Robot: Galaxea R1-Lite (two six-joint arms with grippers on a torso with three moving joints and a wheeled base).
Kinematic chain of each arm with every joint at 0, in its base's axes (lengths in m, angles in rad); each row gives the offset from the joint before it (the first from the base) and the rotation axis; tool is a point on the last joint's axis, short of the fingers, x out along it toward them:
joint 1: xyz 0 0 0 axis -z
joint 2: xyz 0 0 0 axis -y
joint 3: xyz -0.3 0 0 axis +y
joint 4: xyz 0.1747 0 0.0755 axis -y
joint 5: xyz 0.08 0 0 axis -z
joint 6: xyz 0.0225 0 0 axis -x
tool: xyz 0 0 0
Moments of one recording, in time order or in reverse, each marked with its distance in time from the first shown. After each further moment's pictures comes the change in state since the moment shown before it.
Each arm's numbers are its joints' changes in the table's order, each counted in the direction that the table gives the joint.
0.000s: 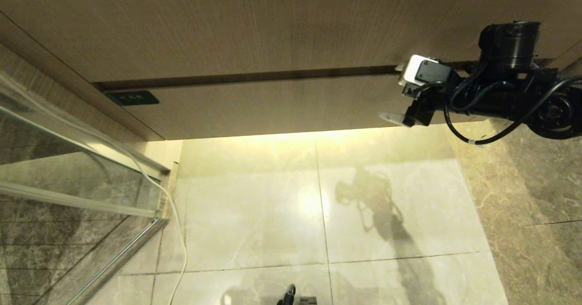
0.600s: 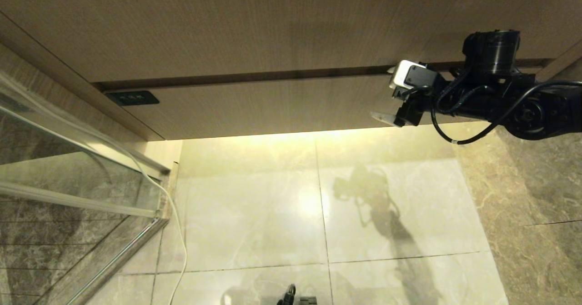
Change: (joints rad) left arm 0.000 0.000 0.000 0.000 0.000 0.000; right arm 0.000 -0.071 -0.038 0.044 -0.013 0.000
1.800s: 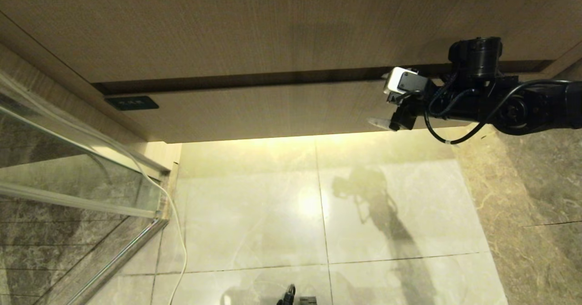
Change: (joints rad) left arm 0.000 0.000 0.000 0.000 0.000 0.000; right arm 0.035 -0.104 -0.071 -0.162 -0.025 0.001
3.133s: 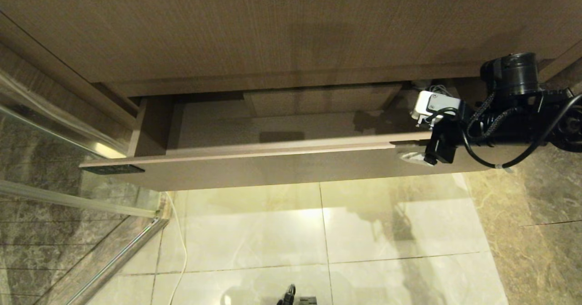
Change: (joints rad) left arm 0.001 0.000 0.000 0.000 0.000 0.000; right arm 0.033 0.236 0.246 -0.151 0.059 -0.050
